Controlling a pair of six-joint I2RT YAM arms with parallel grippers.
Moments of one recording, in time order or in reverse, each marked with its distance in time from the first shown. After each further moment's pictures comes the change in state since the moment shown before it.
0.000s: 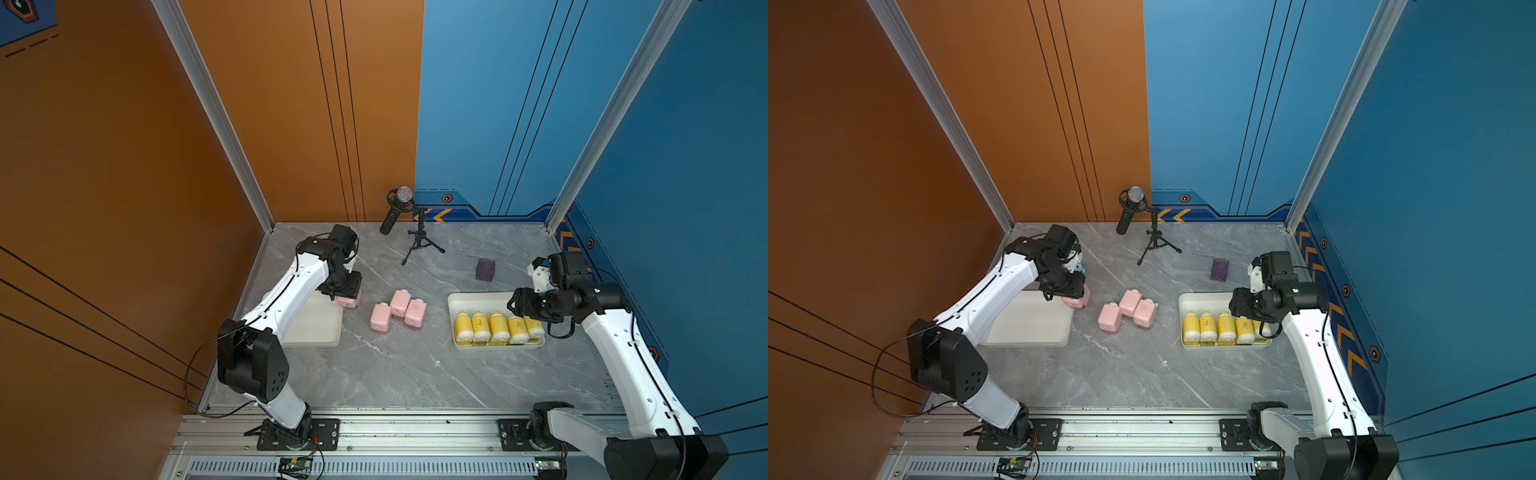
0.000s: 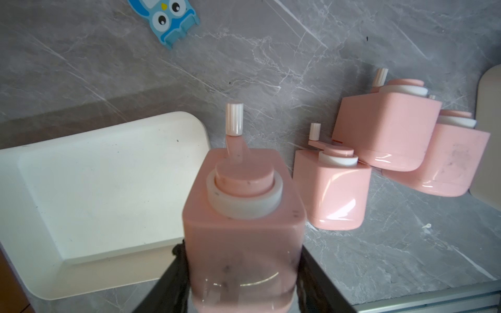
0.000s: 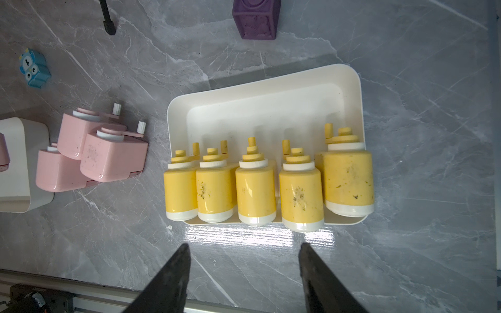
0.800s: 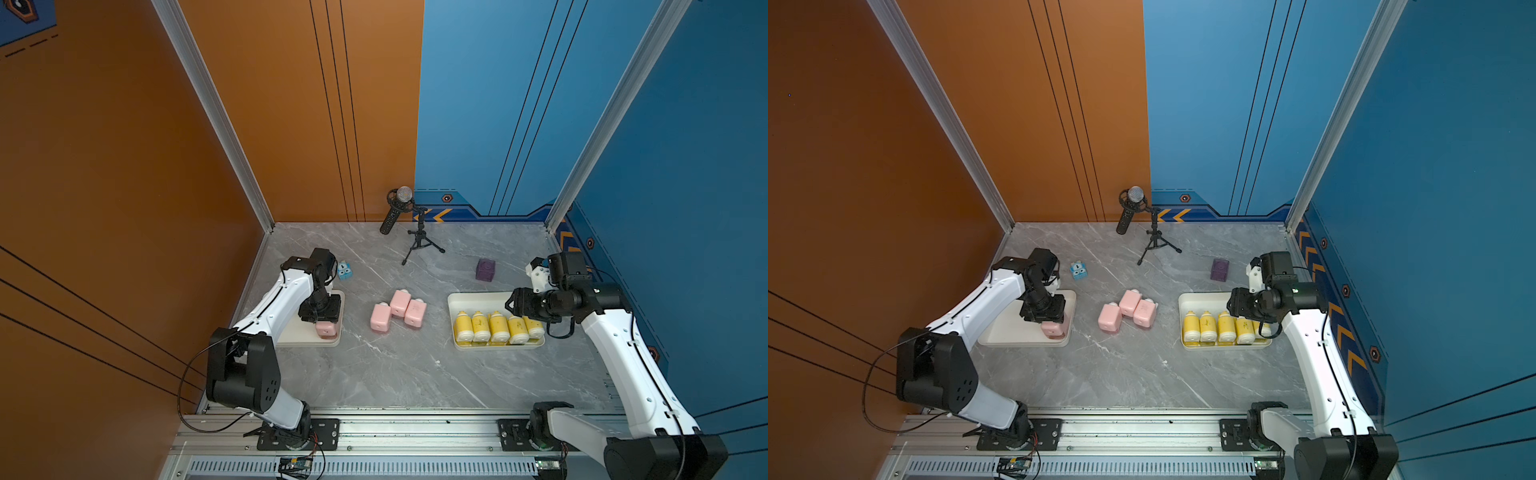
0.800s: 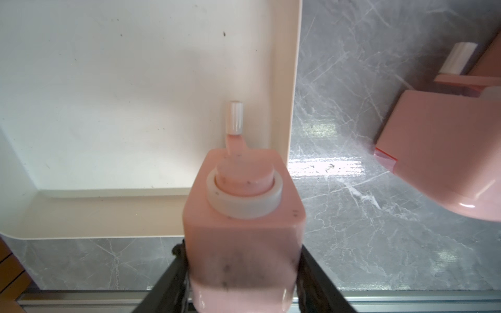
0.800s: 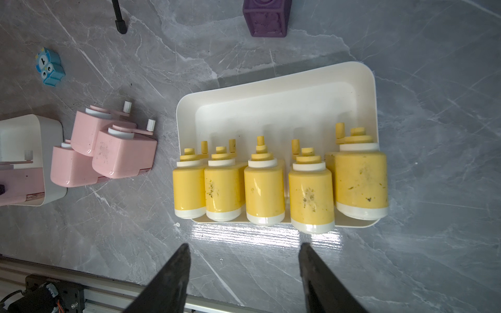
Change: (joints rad) left arm 0.124 -0.063 -0.291 0.011 0.006 -0.029; right arm -0.002 0.000 -0.006 0.008 -0.034 0.000
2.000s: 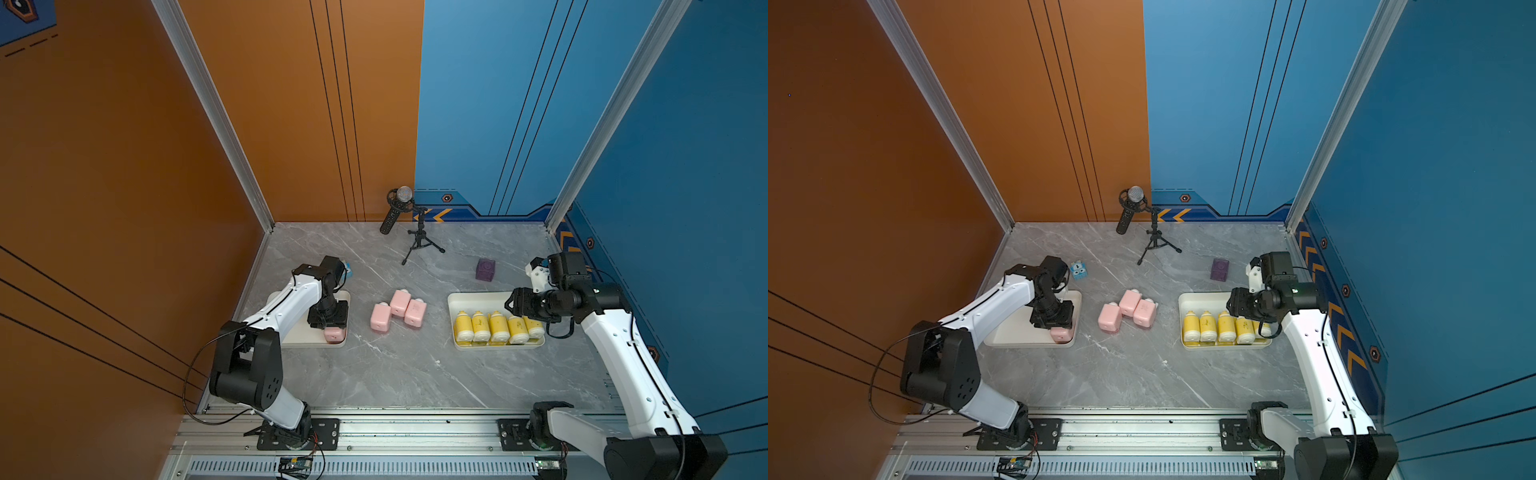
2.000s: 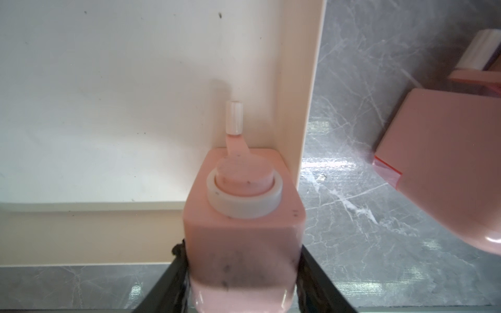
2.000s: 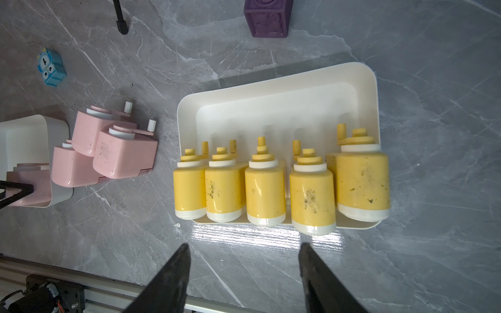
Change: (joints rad) left arm -0.061 0.029 -0.069 0.092 0.019 -0.075; right arm 0.000 -0.001 -0.006 0.007 -0.003 0.000
